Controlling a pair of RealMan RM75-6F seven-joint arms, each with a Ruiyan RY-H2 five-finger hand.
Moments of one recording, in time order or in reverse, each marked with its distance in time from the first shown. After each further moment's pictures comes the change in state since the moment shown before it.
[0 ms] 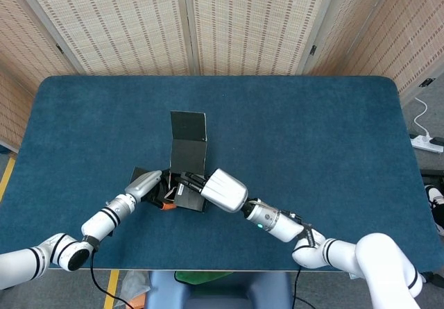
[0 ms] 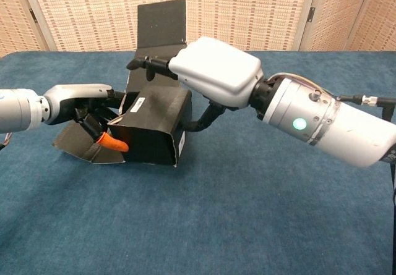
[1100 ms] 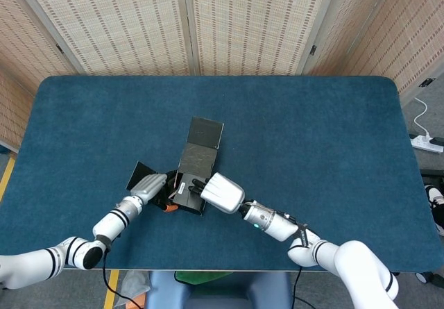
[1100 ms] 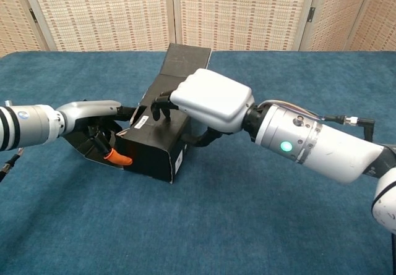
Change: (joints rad) left arm 0.003 -0.105 -0.027 0.067 -0.146 -0.027 0.318; right arm 0.008 -0.140 -0.056 0.267 0.000 -0.005 0.103
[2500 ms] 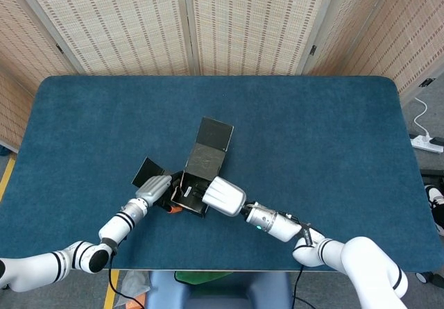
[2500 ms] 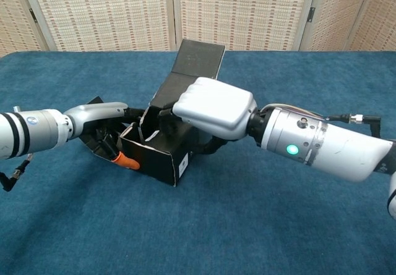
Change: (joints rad) left arm 0.025 -0.043 -0.038 -0.012 -0.024 0.023 0.059; right arm 0.011 0.072 -0.033 -0.108 0.001 -0.072 -0.079
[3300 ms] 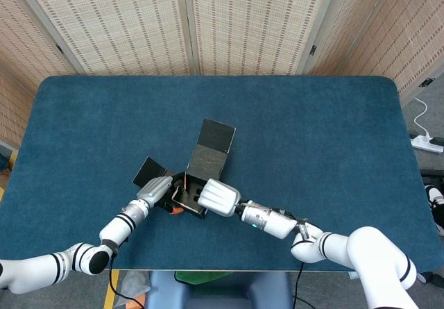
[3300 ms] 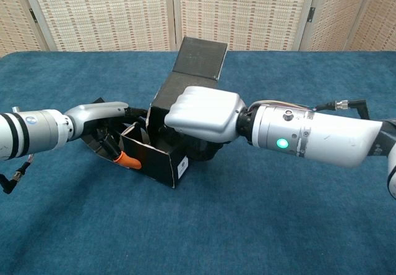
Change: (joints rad) left arm 0.012 0.006 -0.016 -0.026 -0.007 -0.002 -0.015; right arm 0.070 0.097 0.015 -0.165 0.037 -0.194 -0.085
